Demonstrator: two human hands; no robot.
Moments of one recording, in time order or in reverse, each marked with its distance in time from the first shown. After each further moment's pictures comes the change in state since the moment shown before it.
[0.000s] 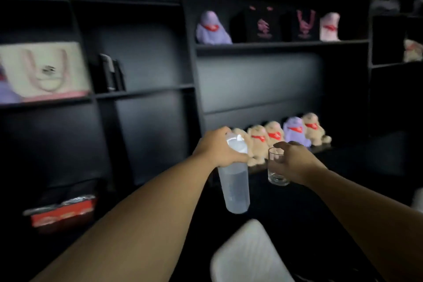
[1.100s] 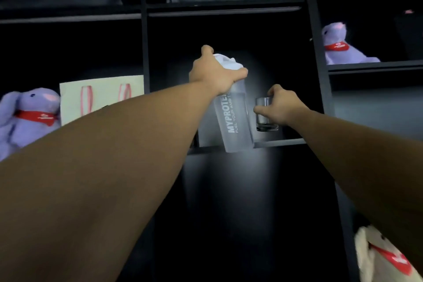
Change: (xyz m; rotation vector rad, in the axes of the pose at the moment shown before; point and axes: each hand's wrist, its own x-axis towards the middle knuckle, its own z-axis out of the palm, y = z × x) left_hand 0.446 -0.287 -0.304 0.007 0.738 0.051; right_hand 0.603 -0.364 0.188 0.328 0.231 -0.260
